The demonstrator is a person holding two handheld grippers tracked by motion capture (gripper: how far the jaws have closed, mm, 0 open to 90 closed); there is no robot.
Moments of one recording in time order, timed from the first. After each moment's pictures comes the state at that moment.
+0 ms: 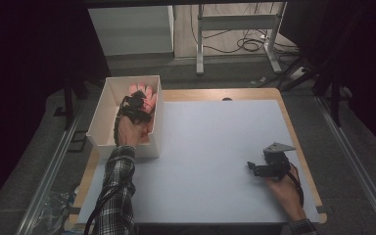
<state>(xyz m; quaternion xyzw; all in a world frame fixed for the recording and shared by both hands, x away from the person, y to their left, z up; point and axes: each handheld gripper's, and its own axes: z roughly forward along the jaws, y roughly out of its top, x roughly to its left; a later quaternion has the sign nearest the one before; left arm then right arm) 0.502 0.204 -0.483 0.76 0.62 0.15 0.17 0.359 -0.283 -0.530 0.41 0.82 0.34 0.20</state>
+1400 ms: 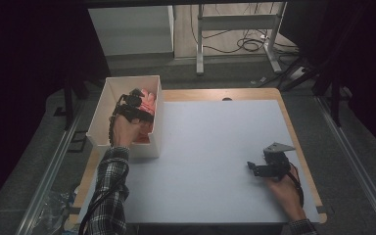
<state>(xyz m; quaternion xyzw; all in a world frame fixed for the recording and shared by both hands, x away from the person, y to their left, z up) 0.487 0.210 -0.460 0.76 0.60 0.14 0.20 0.359 -0.283 -0.530 0.41 0.82 0.34 0.20</state>
